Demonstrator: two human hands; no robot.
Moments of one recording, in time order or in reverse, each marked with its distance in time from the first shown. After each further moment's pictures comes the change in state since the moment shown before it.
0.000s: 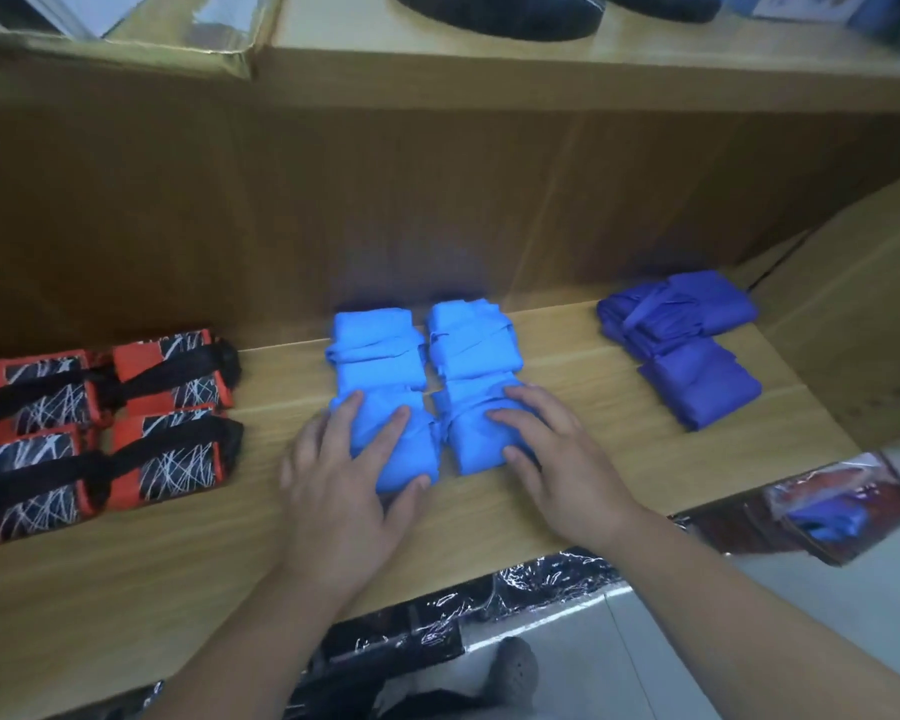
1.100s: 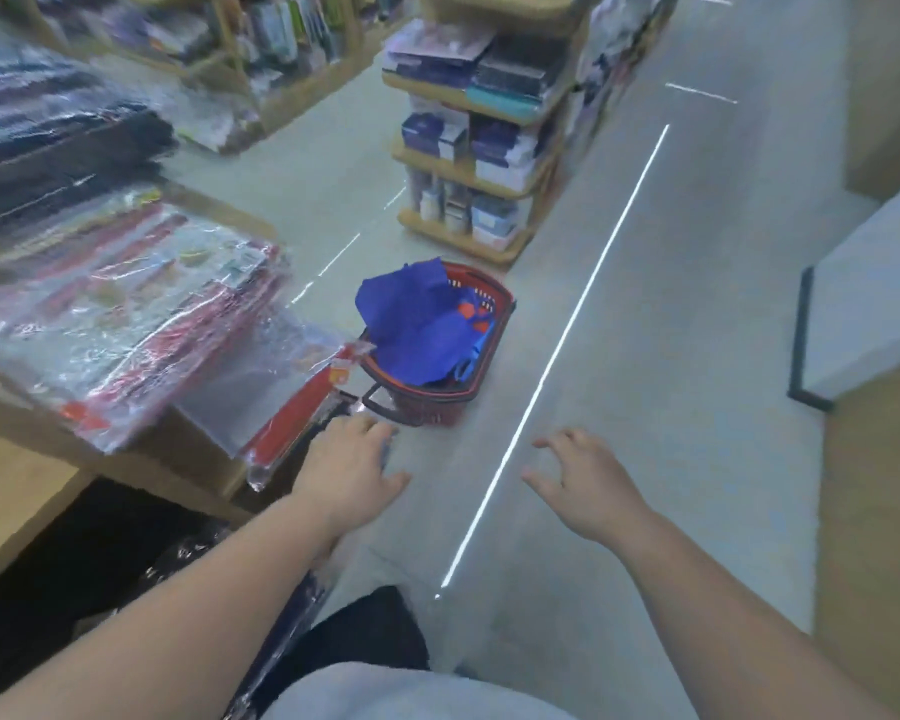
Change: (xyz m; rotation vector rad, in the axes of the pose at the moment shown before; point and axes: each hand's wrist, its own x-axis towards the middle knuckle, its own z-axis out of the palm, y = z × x) left_hand -0.052 0.669 0.330 0.211 -0.732 0.822; right_hand -0.561 0.425 -0.276 -0.020 0.097 1.206
